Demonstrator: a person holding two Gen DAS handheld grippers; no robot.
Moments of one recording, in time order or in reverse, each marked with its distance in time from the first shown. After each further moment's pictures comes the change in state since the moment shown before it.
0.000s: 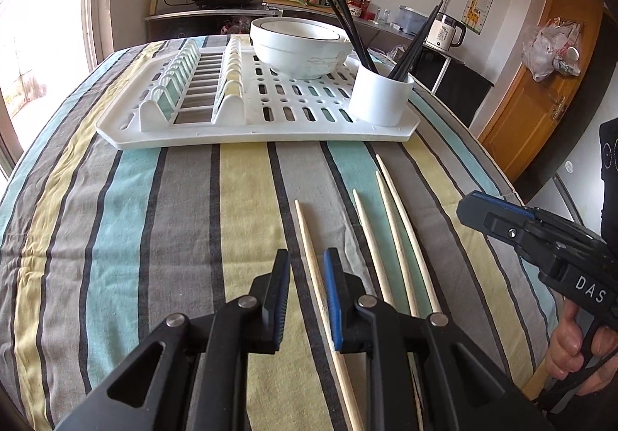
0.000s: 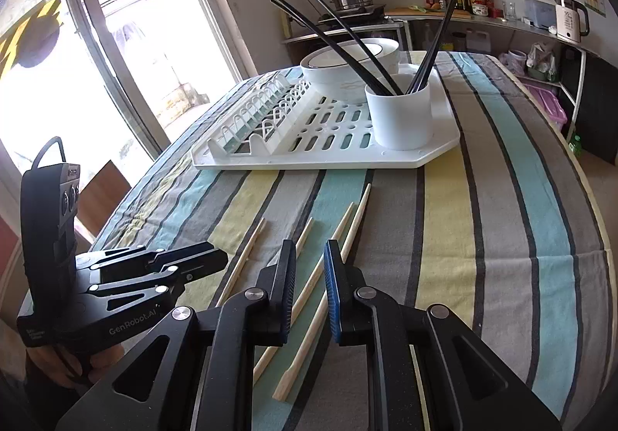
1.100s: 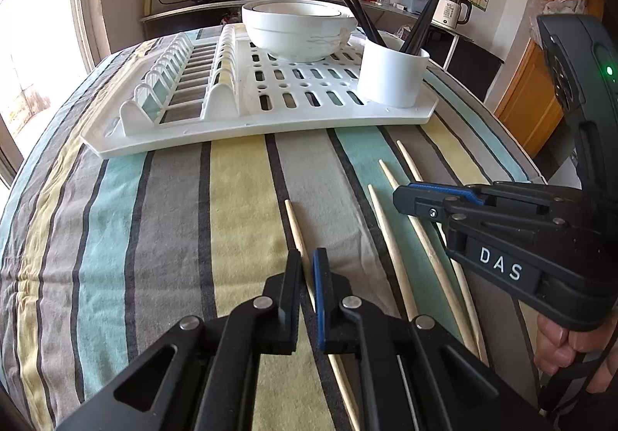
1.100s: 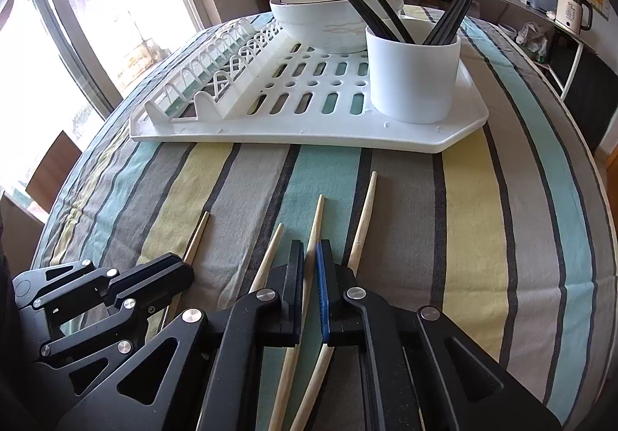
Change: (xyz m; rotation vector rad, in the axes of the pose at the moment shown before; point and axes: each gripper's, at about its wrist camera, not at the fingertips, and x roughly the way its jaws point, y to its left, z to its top) left arm 0.029 -0.006 0.010 0.055 0.050 0.064; right arm 0.069 -0.001 0.020 -0.002 0.181 -0.139
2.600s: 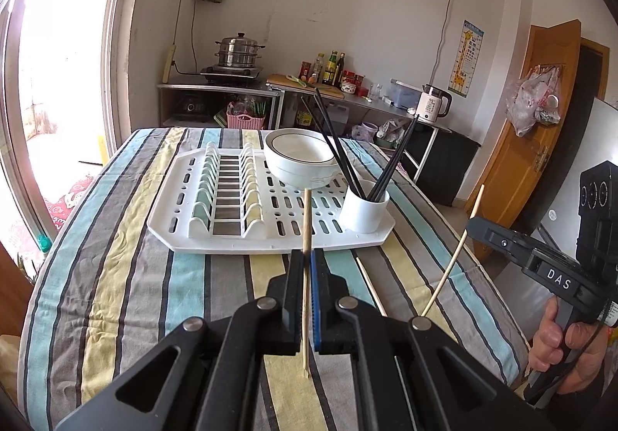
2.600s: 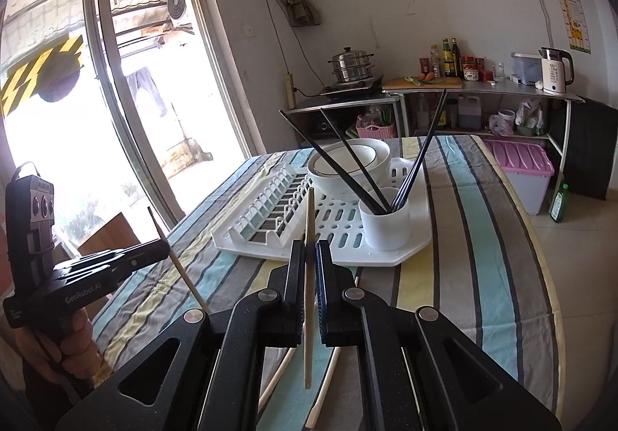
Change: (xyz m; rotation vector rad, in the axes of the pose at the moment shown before) left arm -0.133 0.025 0.028 -0.068 -0.324 -0.072; right arm -0.159 -0.015 -0.006 -0.009 -0.449 0.122
